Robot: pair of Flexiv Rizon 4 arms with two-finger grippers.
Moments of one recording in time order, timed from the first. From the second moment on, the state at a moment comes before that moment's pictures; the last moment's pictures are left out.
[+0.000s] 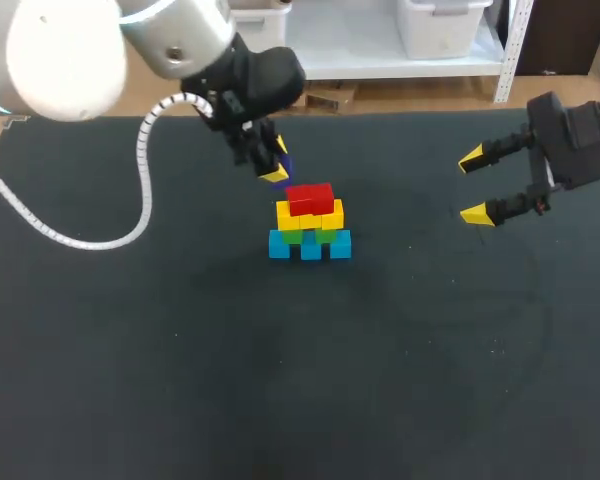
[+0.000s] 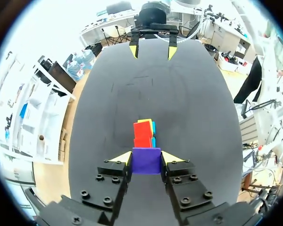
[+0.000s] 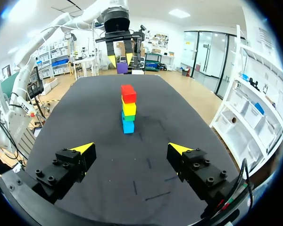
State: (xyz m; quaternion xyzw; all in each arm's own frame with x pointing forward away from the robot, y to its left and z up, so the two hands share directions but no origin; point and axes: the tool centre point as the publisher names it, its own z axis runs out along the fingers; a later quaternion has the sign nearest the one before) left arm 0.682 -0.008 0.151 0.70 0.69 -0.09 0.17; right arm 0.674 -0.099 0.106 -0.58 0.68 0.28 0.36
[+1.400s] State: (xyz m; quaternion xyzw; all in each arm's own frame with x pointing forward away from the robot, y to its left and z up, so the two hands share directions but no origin) left arm 0.689 -0.044 0.126 0.69 0.70 -0.13 0.14; right arm 0.674 -0.099 0.106 -0.58 0.68 0.28 0.36
